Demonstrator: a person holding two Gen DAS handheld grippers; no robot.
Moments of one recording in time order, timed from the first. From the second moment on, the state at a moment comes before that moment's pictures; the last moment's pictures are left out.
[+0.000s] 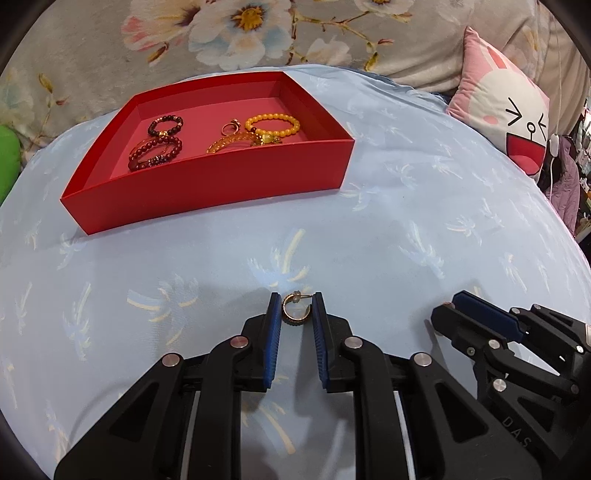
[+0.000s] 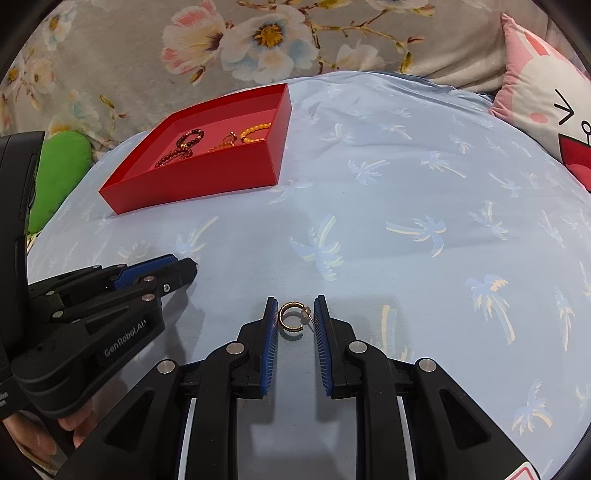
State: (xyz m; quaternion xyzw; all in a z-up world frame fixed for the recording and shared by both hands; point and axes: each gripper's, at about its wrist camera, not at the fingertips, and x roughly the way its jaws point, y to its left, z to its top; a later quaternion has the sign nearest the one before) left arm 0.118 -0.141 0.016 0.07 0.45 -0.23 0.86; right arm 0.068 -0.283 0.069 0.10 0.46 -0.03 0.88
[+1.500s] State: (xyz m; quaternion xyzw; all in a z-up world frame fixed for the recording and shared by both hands) left arm 0.293 -0.088 0.135 -0.01 0.39 -0.20 0.90; right arm 0.294 -0.254 0.158 0.09 0.41 0.02 0.91
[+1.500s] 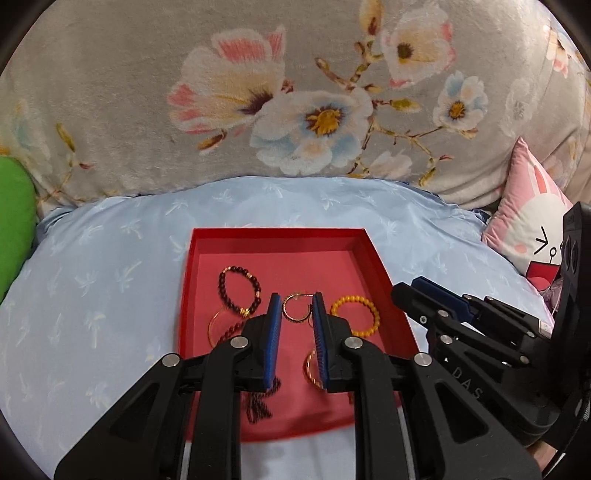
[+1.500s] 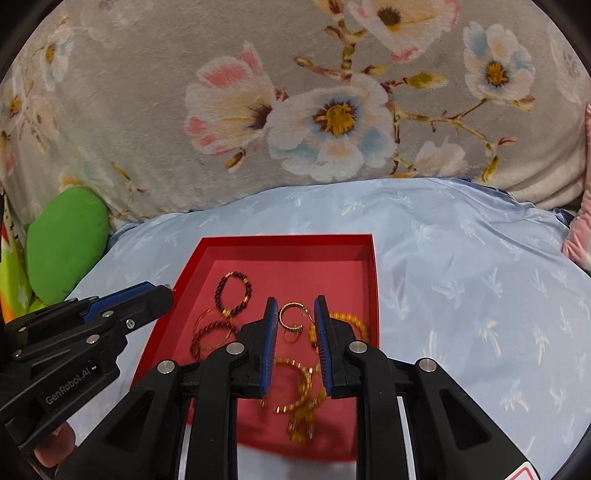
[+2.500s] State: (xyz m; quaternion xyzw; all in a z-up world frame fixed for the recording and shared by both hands) left arm 0.359 -0.111 0.075 0.03 0.42 -0.15 0.90; right arm 0.360 -0.263 0.098 0.09 0.45 -0.01 0.89
